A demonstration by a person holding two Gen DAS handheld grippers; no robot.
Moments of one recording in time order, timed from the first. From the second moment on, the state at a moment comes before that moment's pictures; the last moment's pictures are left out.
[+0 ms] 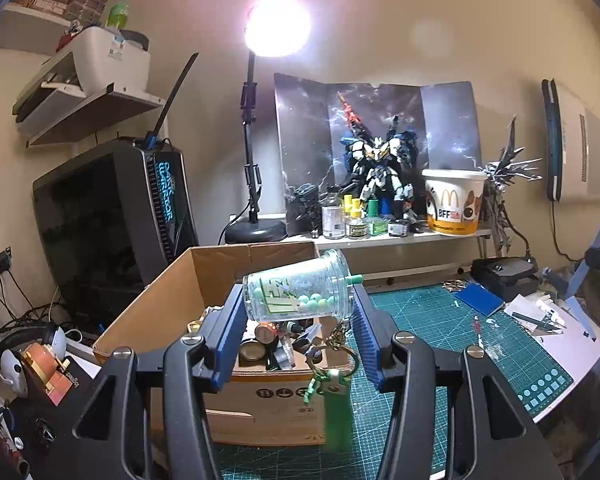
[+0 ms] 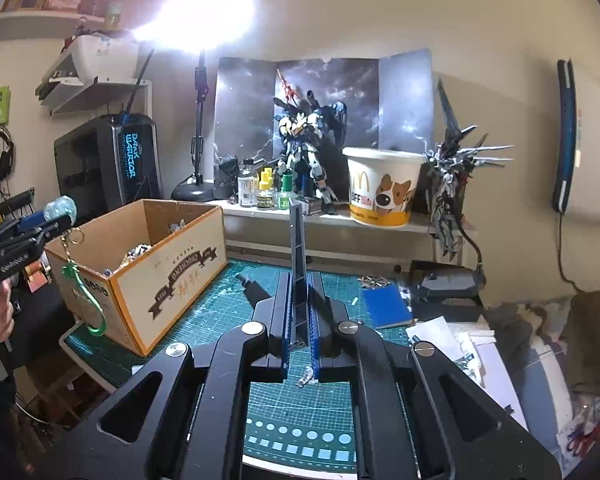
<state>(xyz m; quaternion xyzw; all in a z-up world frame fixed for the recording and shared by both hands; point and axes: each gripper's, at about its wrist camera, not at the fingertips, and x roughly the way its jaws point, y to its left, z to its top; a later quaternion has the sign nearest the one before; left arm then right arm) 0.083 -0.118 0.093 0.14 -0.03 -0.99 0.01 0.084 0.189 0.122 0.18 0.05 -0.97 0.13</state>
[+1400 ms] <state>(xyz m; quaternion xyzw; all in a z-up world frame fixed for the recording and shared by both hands) 0.099 -0.184 0.087 0.17 -0.01 -0.98 0.10 0.053 0.116 0.111 0.20 0.07 -0.95 0.24</state>
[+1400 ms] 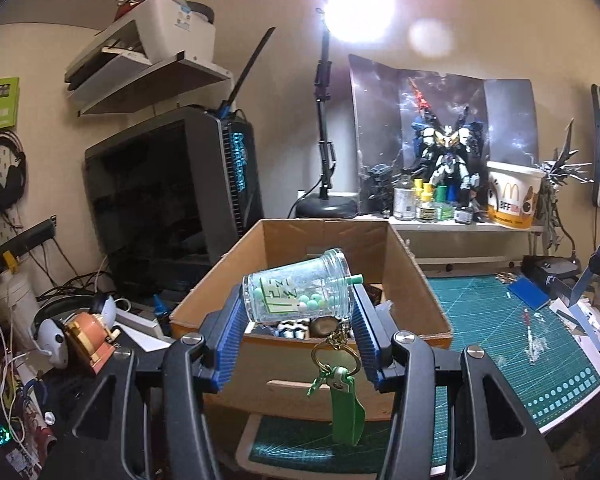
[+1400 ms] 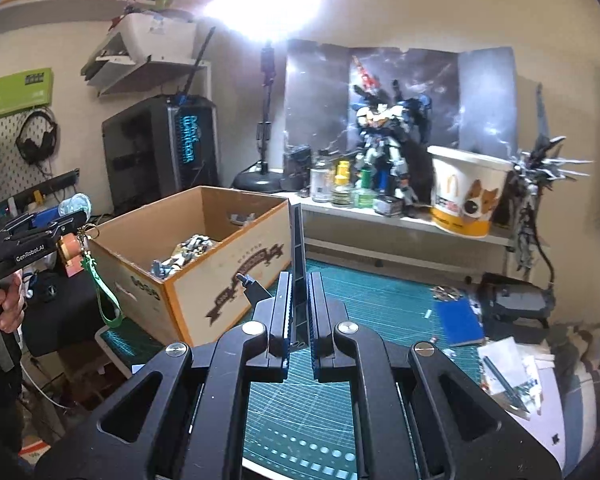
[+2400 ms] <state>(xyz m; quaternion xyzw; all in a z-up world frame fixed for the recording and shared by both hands) 0.134 -0.240 0.081 0.19 0.00 -0.96 0.19 0.047 0.027 0.097 0.20 0.09 -0.90 0.37</state>
